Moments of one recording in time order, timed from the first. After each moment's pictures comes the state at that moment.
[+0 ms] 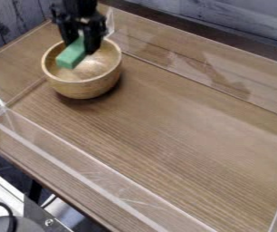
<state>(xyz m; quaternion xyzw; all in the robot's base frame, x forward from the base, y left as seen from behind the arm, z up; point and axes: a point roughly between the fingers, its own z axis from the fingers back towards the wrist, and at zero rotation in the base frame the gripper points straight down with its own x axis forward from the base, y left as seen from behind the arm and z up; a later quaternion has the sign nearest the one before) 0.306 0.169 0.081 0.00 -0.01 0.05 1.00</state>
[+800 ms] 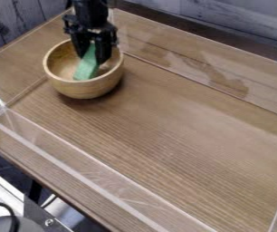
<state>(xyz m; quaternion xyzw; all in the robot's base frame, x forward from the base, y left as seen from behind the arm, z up) 0.309 0.173 0.052 0.00 -0.01 0.06 1.00</state>
